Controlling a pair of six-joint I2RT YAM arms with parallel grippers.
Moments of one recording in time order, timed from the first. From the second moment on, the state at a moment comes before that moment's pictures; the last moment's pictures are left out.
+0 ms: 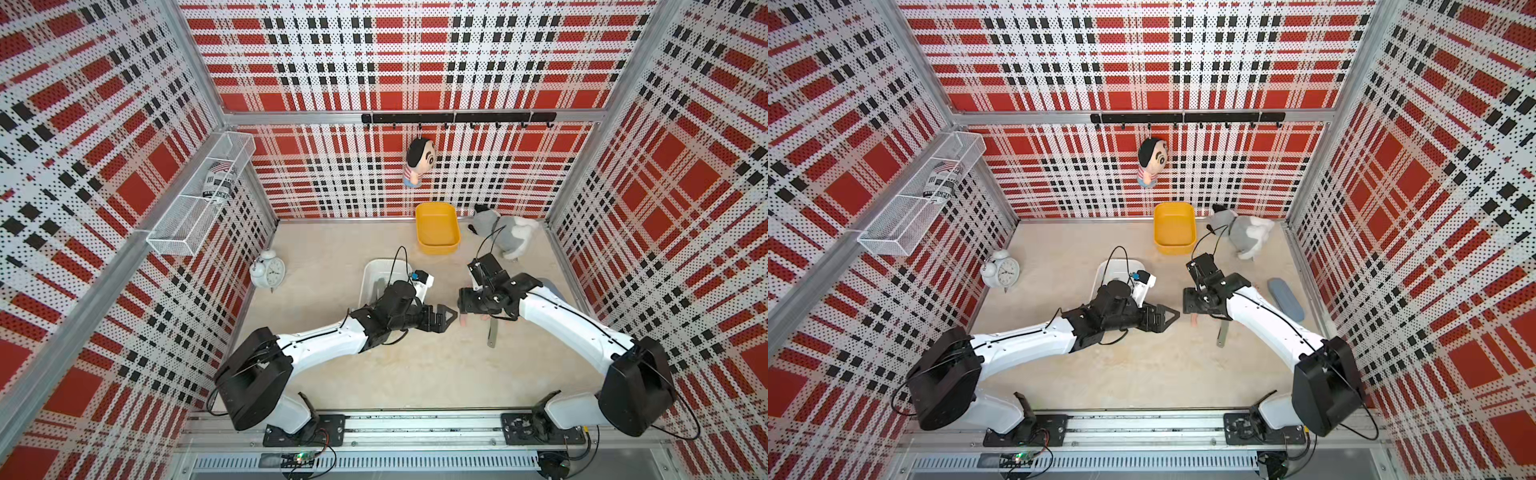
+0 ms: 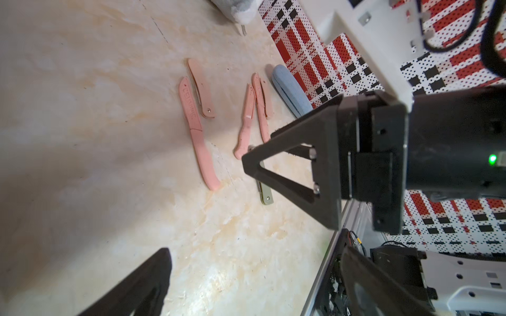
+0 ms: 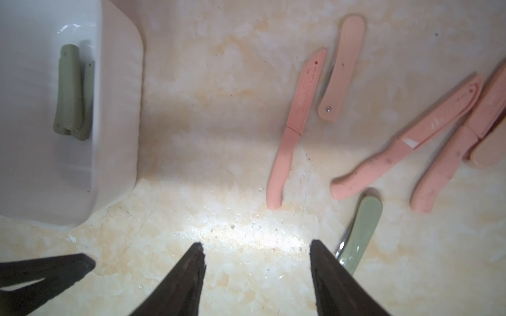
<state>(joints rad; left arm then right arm) -0.87 1.51 0.85 0.17 0.28 -0.65 0.51 1.38 1.04 -0.76 0.06 0.50</state>
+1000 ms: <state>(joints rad) -0.88 1.53 0.82 0.25 0.31 -0.66 0.30 1.46 0.84 -0.74 0.09 0.45</state>
